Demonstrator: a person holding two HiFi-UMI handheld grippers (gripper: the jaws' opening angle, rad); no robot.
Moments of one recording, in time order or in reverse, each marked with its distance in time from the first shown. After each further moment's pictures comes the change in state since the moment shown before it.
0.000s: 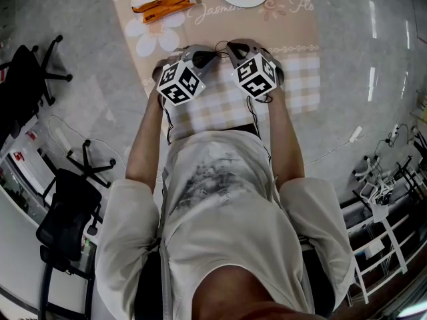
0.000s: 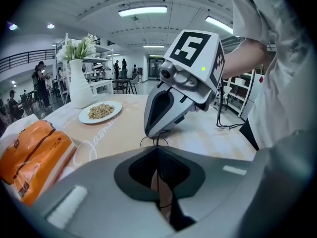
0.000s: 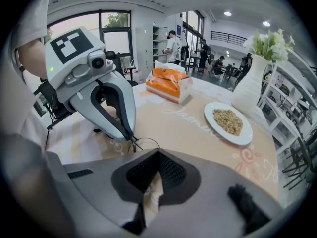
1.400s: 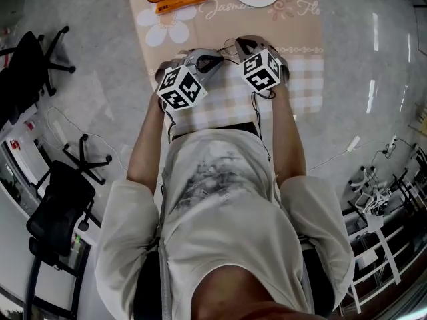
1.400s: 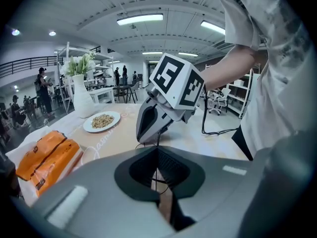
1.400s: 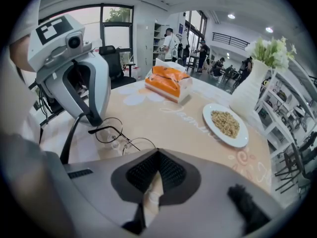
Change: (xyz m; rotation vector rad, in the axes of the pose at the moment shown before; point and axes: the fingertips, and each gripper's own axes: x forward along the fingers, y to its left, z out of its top) left arm -0.036 -0.026 0.015 0.028 -0.071 0.026; right arm 0.001 -0.002 -0.001 -0.036 0.032 -0.050
